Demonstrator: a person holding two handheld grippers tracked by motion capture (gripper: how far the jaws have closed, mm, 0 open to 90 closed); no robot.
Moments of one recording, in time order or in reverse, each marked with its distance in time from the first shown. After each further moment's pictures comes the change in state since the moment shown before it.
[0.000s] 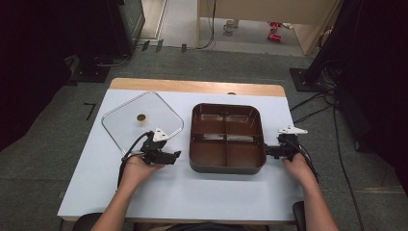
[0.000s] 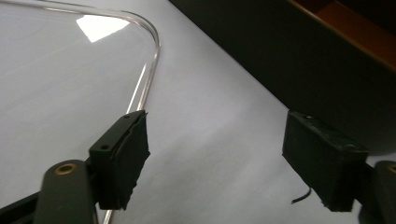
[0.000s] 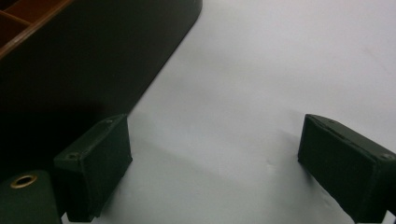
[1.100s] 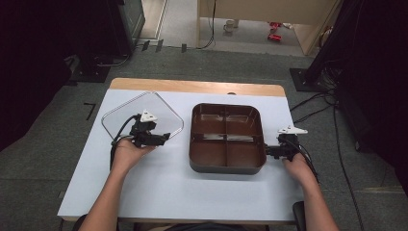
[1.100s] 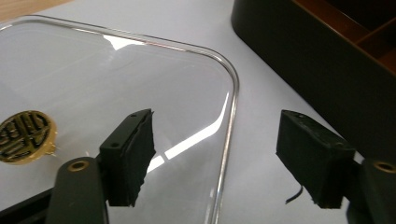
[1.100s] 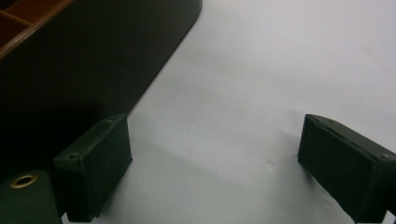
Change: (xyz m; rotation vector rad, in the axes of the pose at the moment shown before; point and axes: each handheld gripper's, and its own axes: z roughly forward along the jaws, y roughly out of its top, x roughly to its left) left arm 0.056 0.026 -0.010 -0.021 0.059 -0.060; right arm 0.000 0.000 0.000 0.000 0.000 0.001
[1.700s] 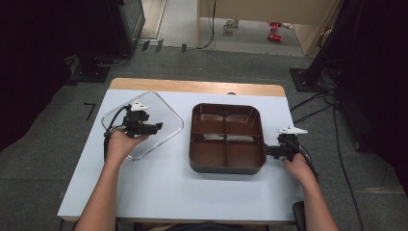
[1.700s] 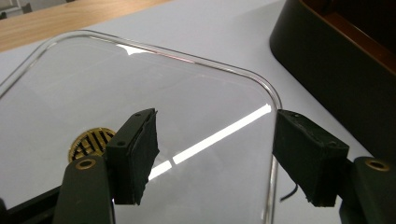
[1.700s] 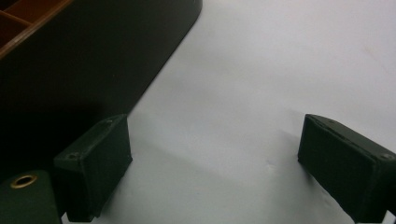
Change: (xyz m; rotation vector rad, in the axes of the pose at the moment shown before) left arm 0.035 0.013 -0.003 -0.038 0.025 -0.052; right arm 0.000 0.000 0.000 0.000 0.000 0.000
